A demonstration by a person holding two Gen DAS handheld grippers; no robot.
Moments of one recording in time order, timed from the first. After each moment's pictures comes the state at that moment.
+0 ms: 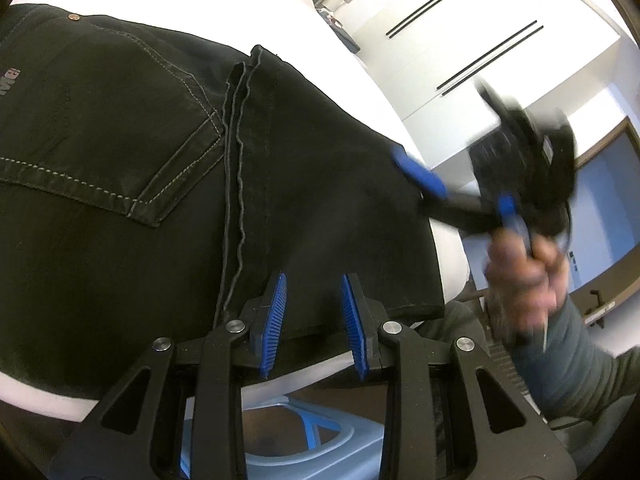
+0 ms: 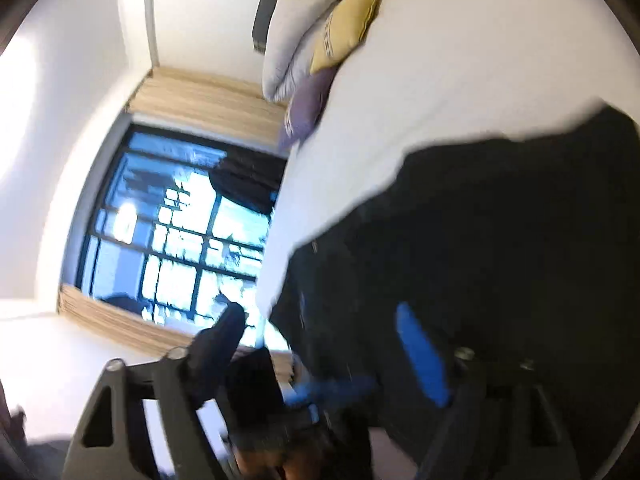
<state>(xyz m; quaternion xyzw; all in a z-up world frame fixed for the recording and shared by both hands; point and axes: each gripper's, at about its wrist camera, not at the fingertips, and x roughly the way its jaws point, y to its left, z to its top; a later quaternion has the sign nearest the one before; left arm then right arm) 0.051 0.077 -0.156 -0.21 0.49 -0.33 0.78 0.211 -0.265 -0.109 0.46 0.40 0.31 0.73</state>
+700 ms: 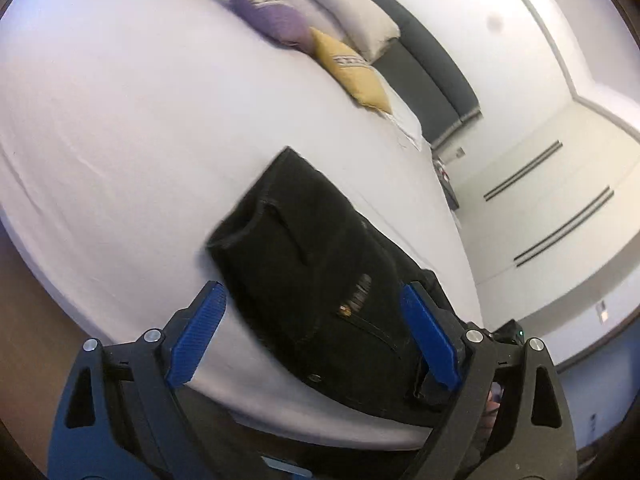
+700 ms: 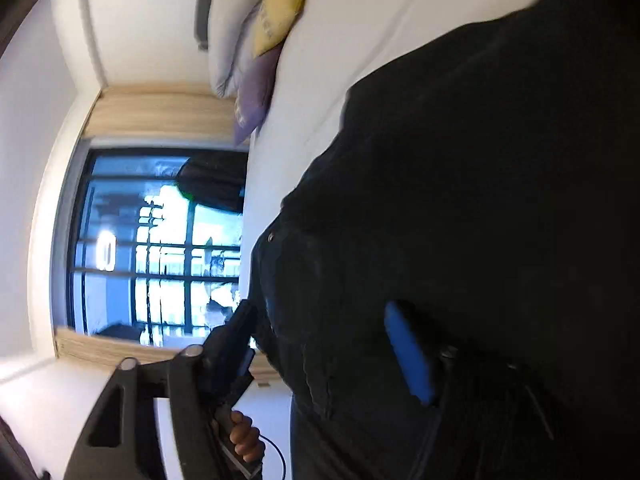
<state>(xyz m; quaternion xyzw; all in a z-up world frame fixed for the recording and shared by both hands) 0.021 0.293 -0.114 -0.35 0.37 -0.06 0.86 0.233 -0.212 -0.163 0.50 0.47 0.26 0.68</state>
